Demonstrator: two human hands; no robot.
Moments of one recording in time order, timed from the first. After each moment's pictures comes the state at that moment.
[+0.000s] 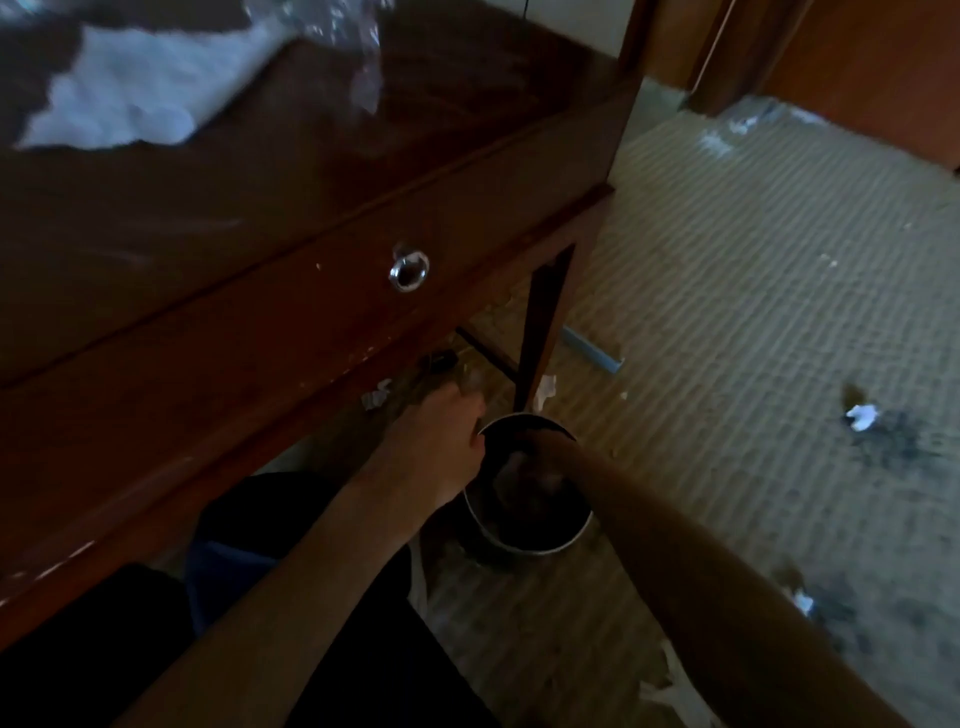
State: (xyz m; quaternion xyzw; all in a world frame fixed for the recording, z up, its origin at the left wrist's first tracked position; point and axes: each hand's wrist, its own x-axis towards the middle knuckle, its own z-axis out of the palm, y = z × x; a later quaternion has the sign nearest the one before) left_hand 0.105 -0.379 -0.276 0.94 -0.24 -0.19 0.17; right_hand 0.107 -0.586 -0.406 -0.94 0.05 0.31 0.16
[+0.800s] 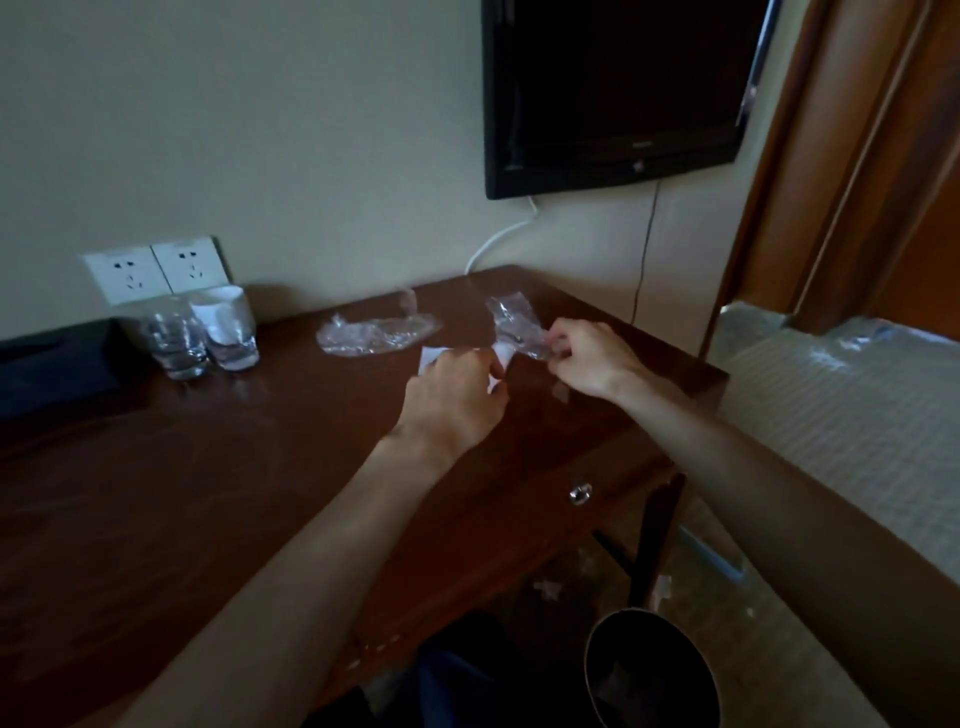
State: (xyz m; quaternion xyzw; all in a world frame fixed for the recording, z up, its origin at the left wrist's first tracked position) left_hand 0.139 -0.254 0.011 0.97 -0.09 0.12 0.19; right_hand 0.228 -0.451 -0.013 -0.97 -0.06 -0.10 0.23
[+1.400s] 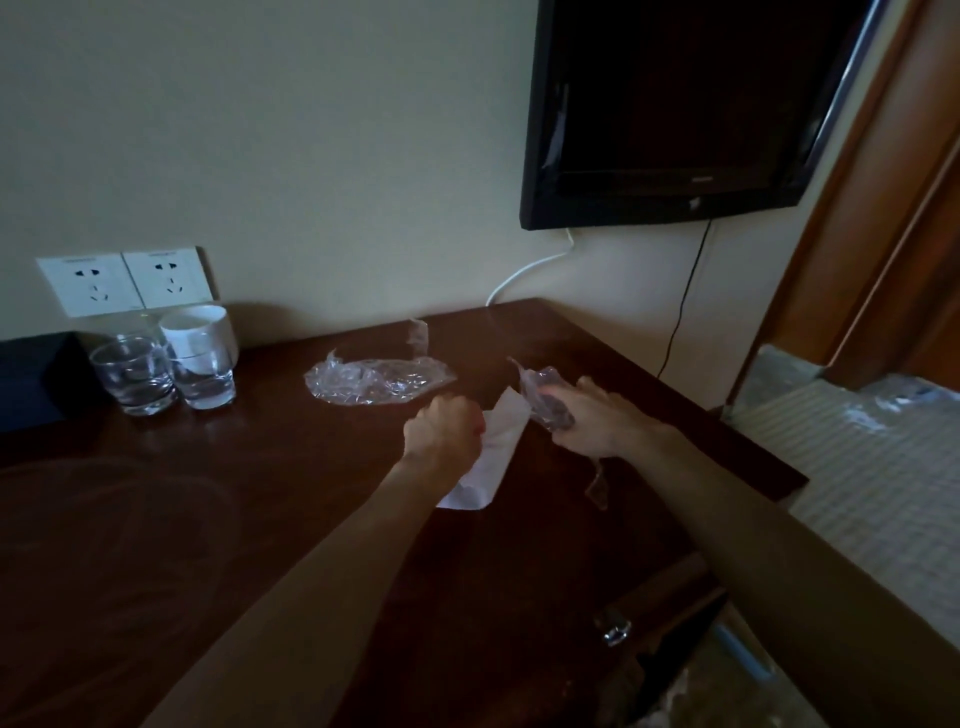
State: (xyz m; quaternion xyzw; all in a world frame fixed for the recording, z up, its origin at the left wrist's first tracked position) left_hand 0.310 -0.232 -0.055 0.98 0.00 0.07 0.17; right_hand 0.337 -0.438 -0.034 -0.99 -0.10 0.06 0.08
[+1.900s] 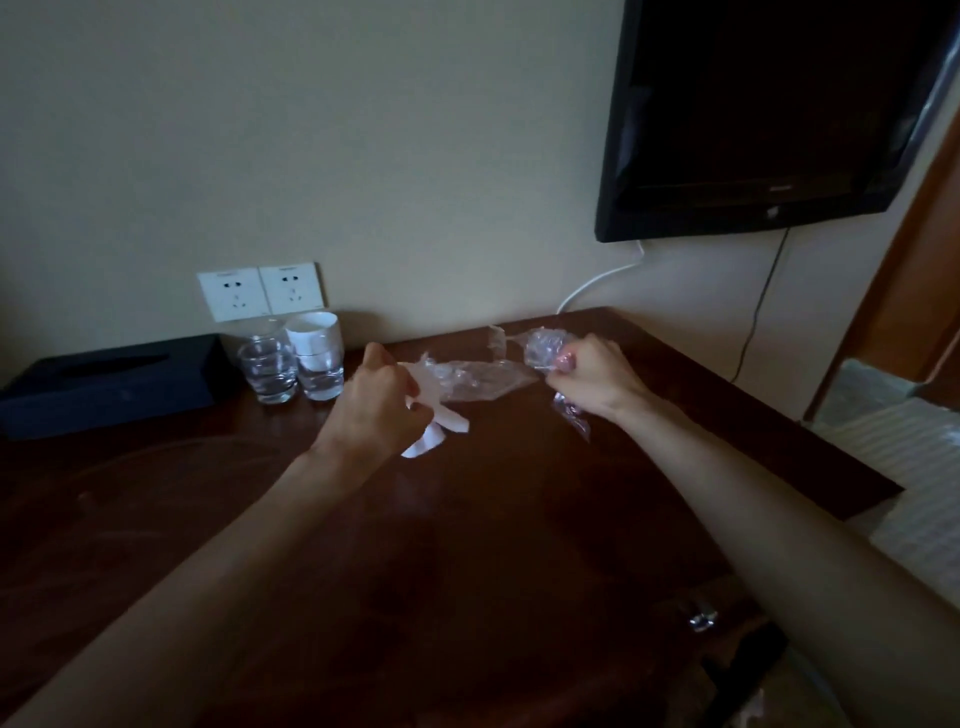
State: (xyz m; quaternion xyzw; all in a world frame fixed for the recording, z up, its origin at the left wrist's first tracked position) left_hand 0.223 -0.077 0.010 0.97 0.00 0.20 0.15; right_hand 0.320 -0.335 0.009 -0.95 -0.13 -0.12 0.25
